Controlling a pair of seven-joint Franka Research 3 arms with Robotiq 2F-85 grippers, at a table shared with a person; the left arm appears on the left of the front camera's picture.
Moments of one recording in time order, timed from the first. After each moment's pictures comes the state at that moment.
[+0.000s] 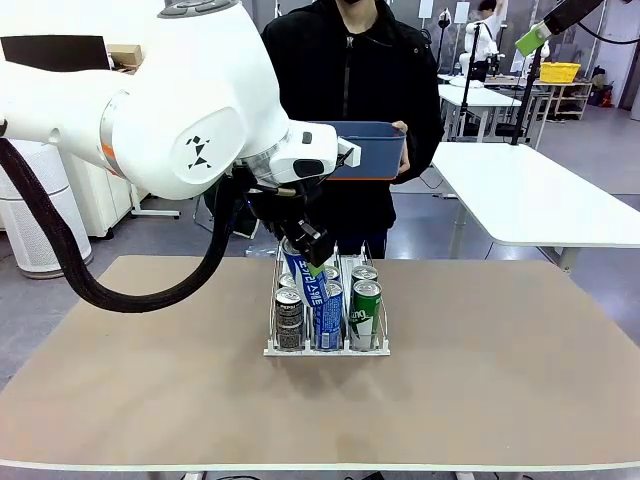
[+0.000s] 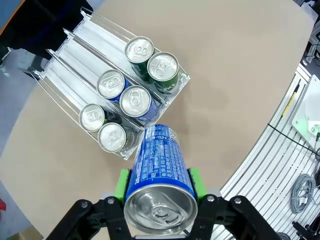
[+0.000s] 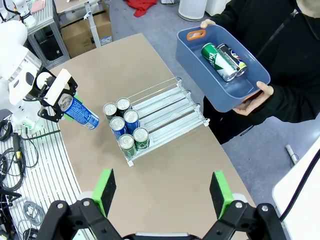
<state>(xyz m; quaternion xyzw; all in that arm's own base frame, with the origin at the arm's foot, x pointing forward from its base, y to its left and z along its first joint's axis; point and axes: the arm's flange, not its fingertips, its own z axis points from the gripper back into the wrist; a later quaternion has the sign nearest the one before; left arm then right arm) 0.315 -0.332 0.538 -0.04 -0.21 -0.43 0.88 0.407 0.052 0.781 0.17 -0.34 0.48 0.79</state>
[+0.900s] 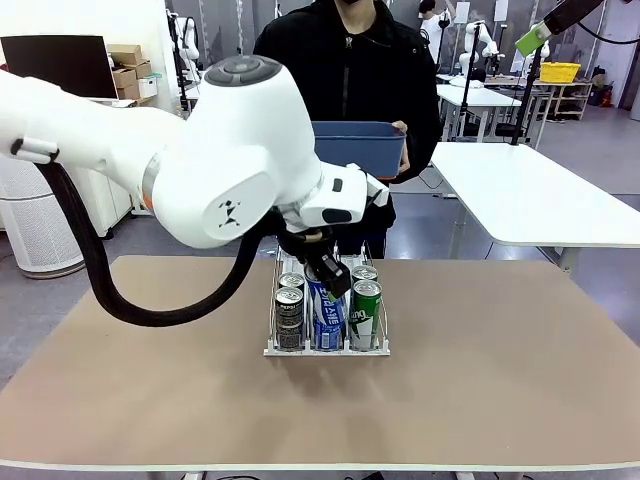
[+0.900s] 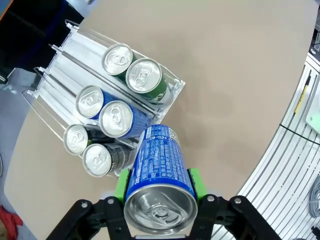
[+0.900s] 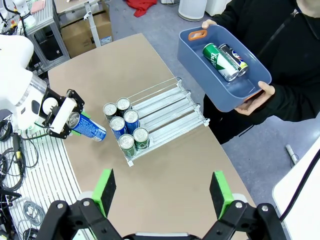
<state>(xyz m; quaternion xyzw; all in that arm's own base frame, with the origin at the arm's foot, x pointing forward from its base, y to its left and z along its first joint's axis) 0.306 -0.369 0.490 -0.01 -0.23 -0.47 0.85 0.407 0.052 0.781 0.17 -0.34 0.48 0.79</state>
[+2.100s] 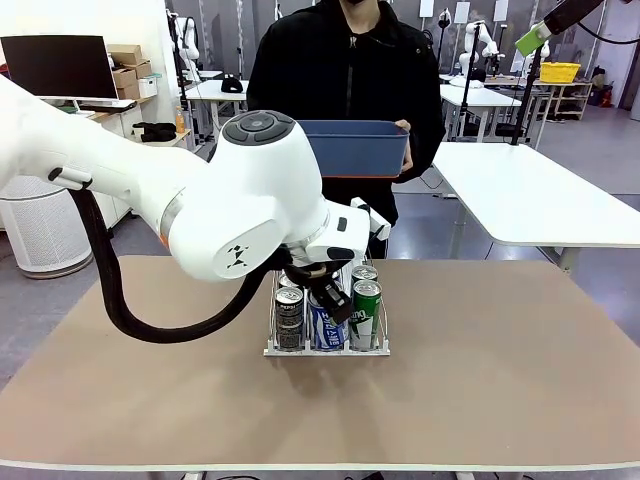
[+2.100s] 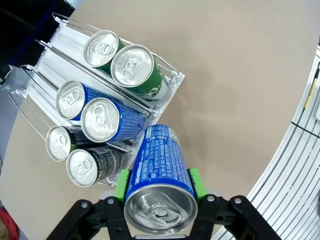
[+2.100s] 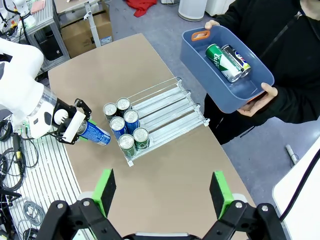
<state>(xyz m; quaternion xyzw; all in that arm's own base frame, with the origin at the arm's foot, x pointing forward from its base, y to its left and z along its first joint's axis) 0.314 -0.373 0.445 0.00 -0.22 -0.48 0.85 0.407 0.052 0.781 0.17 -0.34 0.48 0.79</state>
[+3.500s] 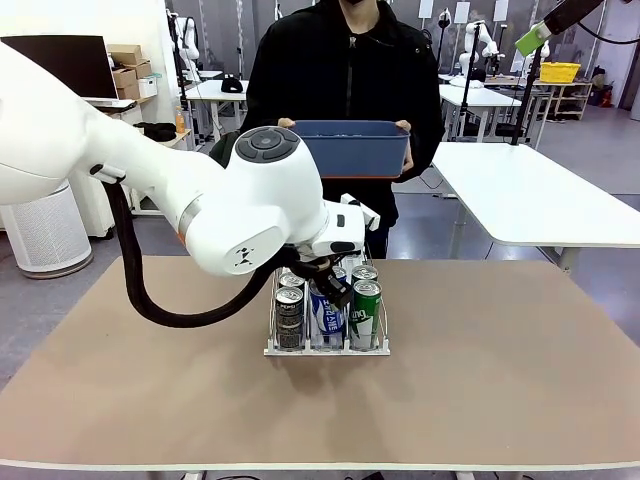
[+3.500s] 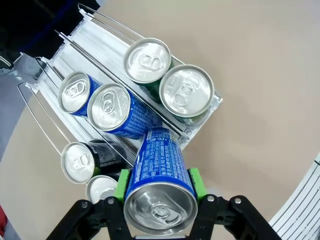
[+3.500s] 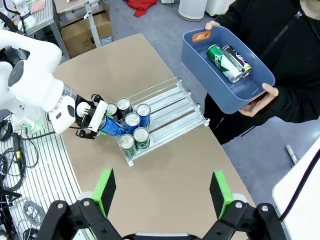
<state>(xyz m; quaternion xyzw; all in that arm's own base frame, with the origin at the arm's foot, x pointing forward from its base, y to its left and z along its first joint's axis) 0.366 -0.374 0.424 0.00 -0.25 -0.42 0.87 0.407 0.052 0.781 0.17 -0.34 0.48 0.79</state>
